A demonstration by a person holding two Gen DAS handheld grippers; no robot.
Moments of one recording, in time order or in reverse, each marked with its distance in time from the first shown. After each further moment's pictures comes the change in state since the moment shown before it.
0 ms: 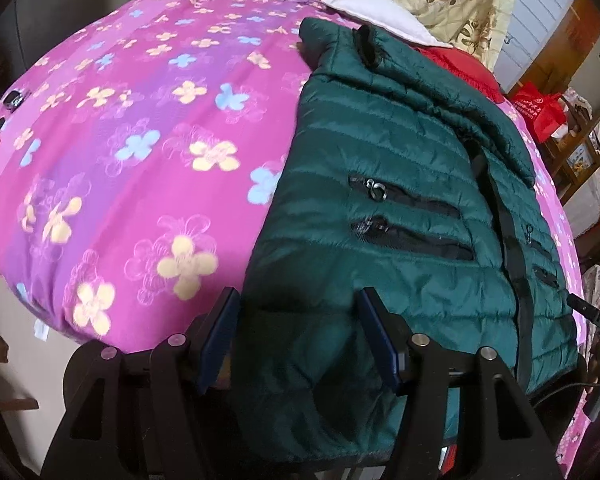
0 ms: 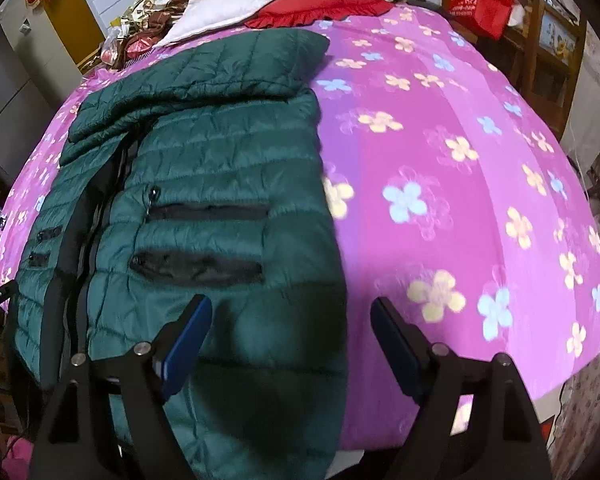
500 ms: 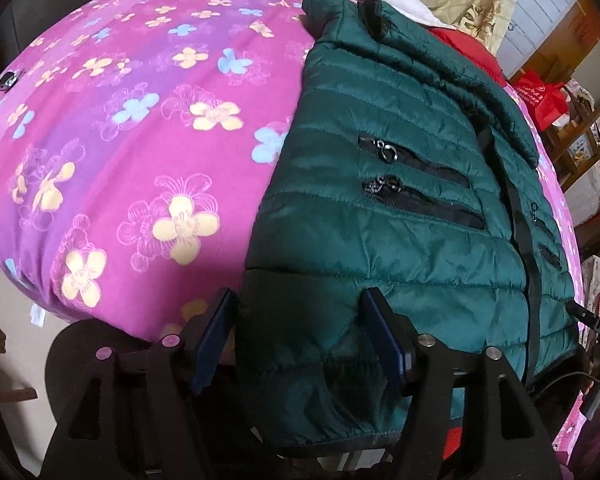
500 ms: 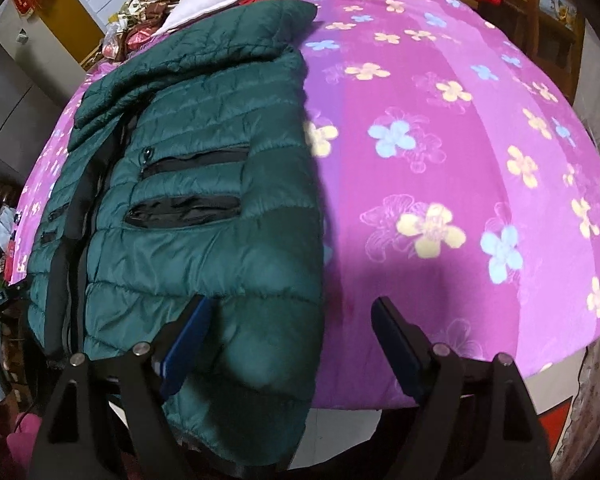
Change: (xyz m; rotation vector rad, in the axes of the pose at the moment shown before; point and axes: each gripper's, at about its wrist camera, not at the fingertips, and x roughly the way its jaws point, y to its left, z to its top) left arm 0.010 0.007 -0.013 -0.010 0.077 -0.018; right arm 0.005 -0.023 -0.028 0.037 0.078 0.086
